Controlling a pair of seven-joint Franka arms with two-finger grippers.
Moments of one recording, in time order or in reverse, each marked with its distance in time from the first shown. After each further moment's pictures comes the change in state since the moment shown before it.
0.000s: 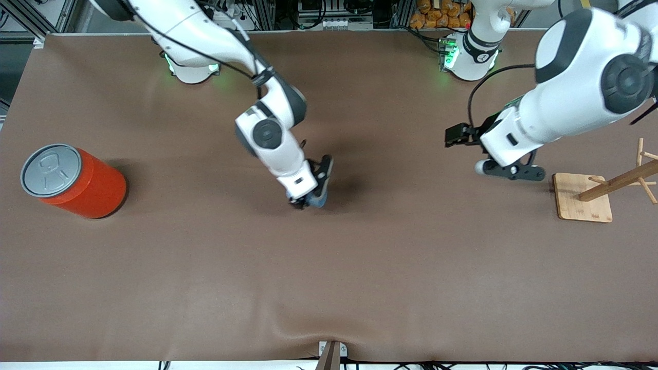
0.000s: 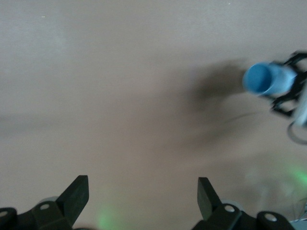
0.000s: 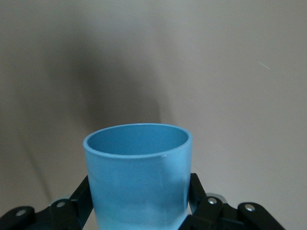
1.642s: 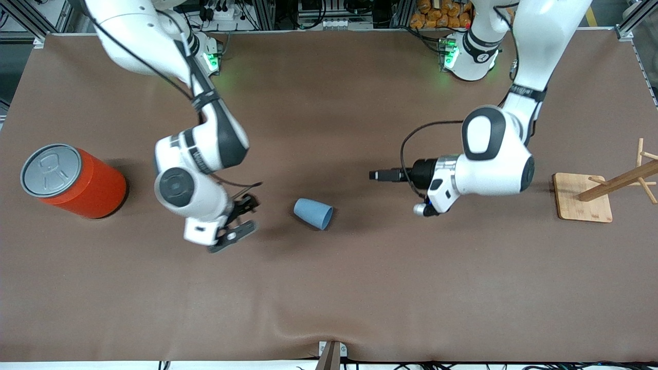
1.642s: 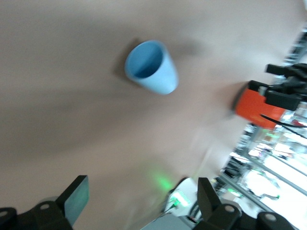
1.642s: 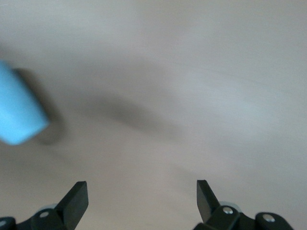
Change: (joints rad) left arm -0.012 0.327 -0.064 -0.131 -0.762 0.432 0.214; right arm -0.126 -0.027 -0.331 0.254 0.125 -0.480 0.456
